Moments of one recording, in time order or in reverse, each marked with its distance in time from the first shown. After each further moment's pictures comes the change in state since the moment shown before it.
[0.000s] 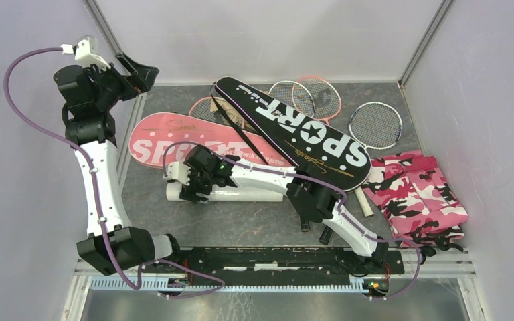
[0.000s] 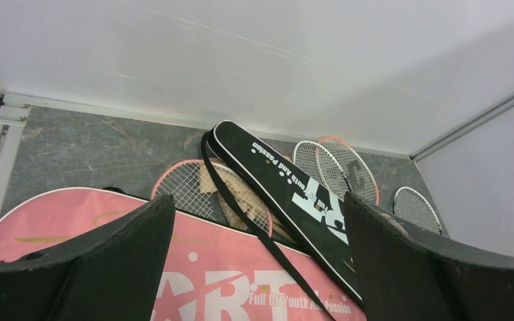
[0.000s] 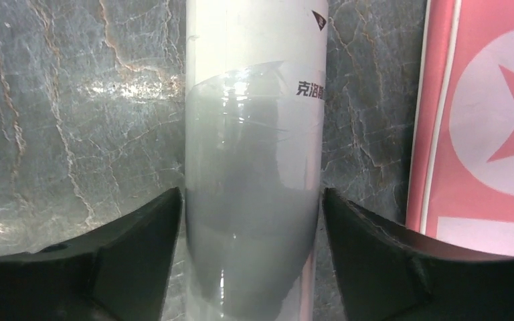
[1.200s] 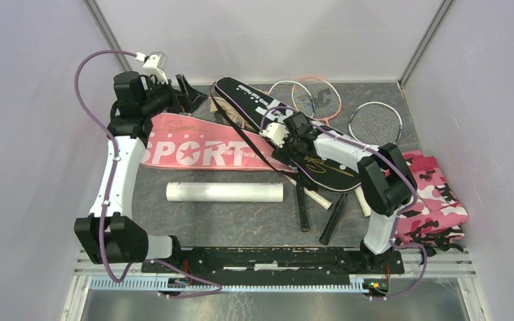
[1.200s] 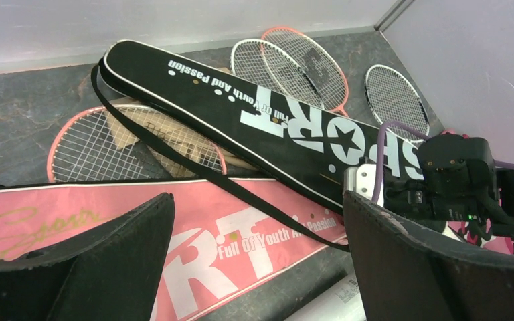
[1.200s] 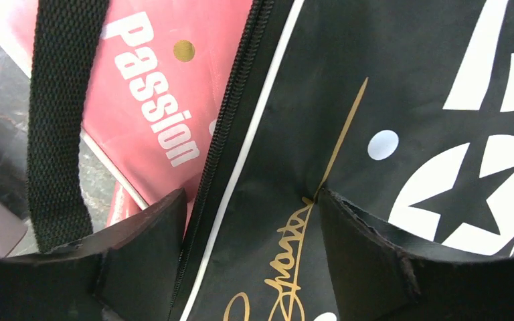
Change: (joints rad) left arm -0.281 0.049 -0.183 0.042 0.064 0.187; right arm -0.558 -0.573 -0.777 -0.022 0.194 -0.148
